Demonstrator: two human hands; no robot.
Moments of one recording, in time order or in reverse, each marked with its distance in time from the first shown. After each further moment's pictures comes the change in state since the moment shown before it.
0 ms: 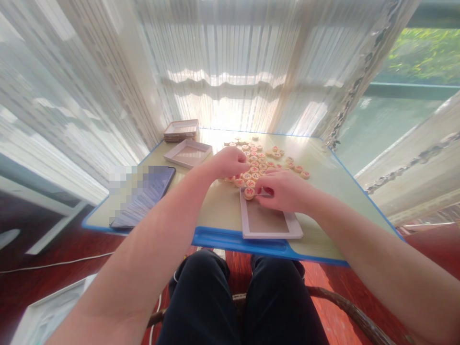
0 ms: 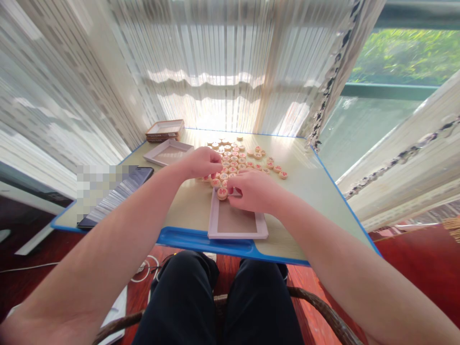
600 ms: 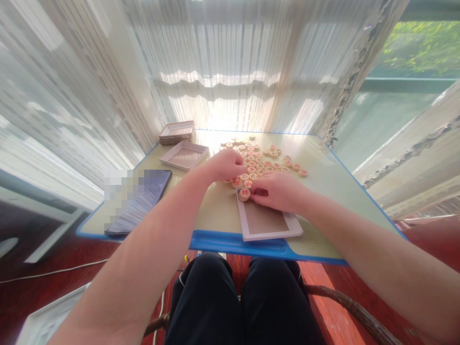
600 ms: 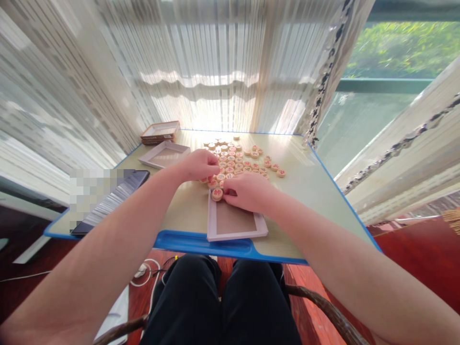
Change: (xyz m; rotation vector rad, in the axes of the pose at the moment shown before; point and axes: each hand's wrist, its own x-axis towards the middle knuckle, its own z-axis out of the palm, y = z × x) left_hand 0.003 -0.004 0.004 0.068 -0.023 0.022; right_hand 0.002 0.000 0.008 -0.059 -0.048 0.073
